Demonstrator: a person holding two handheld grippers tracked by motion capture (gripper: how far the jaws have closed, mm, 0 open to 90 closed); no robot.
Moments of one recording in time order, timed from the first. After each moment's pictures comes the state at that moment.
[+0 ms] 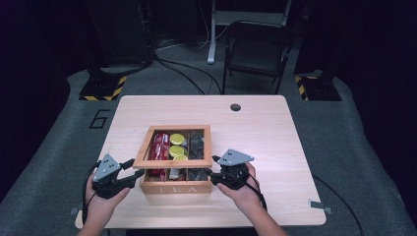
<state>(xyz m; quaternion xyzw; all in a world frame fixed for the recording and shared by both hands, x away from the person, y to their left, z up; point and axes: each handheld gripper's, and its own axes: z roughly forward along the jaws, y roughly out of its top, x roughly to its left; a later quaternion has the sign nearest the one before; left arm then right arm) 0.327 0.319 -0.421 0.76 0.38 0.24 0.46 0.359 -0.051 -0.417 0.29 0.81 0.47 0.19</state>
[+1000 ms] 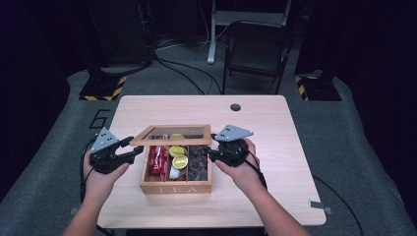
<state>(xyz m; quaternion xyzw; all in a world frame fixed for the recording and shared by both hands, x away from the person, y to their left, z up) 0.366 0.315 -0.365 0.76 0.39 0.26 0.46 0.391 -0.044 -0.357 0.27 0.81 0.47 0.22</state>
